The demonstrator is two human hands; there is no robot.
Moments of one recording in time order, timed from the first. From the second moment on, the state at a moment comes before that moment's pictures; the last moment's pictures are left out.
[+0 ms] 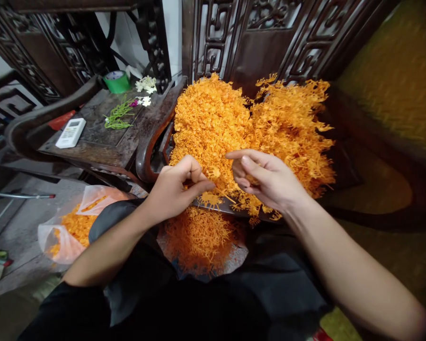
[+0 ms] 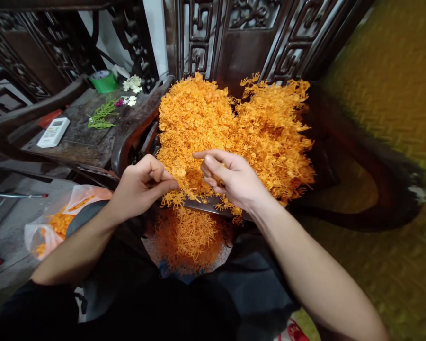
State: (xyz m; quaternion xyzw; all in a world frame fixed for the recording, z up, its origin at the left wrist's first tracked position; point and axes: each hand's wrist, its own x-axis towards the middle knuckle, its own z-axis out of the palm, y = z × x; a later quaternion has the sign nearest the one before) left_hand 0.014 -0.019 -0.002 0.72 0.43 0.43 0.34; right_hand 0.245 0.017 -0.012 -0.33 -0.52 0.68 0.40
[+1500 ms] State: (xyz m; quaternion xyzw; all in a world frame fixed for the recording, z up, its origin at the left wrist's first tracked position) left_hand 0.022 -0.029 -0.019 0.75 0.40 0.51 0.14; right_hand 0.209 -0.035 -0.013 -0.41 -0.63 0.57 0.34
